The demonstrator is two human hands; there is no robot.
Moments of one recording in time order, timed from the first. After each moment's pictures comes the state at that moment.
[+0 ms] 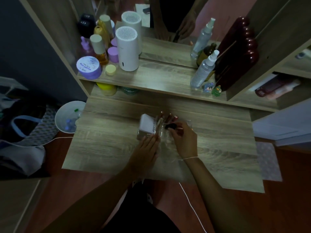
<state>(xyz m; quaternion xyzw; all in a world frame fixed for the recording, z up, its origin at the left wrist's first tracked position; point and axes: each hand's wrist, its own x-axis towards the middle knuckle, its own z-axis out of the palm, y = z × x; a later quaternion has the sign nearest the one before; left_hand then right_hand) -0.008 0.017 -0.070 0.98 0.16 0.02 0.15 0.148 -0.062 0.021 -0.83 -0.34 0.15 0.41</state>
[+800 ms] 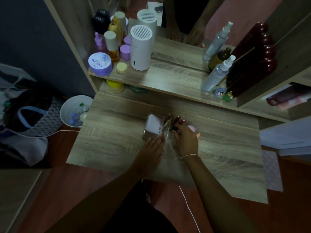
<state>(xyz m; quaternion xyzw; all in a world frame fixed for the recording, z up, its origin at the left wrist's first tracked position) -0.011 0.014 -0.070 0.97 0.17 0.04 0.18 0.145 -0.037 0.009 -0.89 -0.37 0.13 0.24</state>
